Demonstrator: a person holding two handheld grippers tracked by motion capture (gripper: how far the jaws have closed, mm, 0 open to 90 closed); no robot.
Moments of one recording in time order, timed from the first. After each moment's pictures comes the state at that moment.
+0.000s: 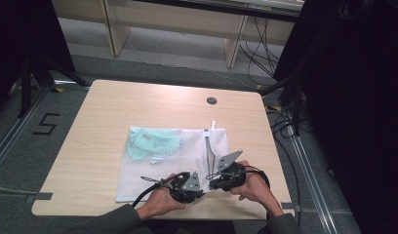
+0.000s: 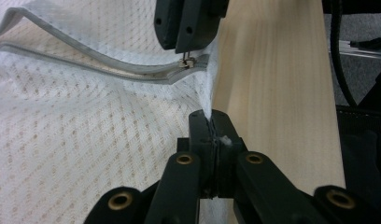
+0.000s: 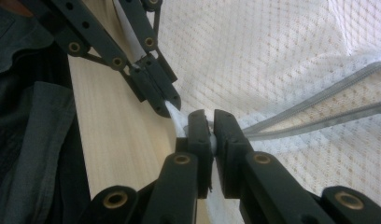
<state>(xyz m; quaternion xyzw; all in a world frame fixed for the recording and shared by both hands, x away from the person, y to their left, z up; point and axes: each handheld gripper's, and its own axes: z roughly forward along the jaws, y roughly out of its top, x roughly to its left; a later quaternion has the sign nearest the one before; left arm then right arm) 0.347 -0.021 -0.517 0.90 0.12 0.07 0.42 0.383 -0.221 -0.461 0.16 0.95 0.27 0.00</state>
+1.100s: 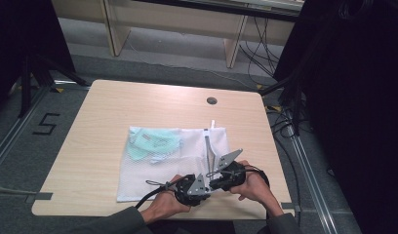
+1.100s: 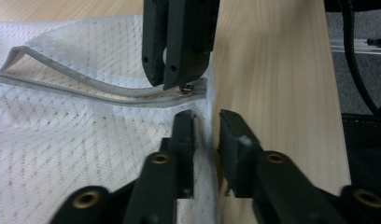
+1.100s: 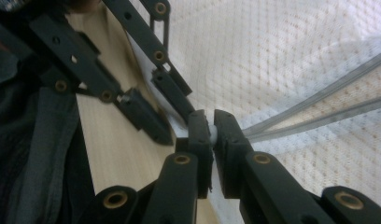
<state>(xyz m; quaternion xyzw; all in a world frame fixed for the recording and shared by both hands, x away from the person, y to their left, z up) 0.342 -0.035 -0.515 0.90 0.10 0.11 0.42 0.384 -0.222 -0.460 0.19 0.94 0.27 -0.01</state>
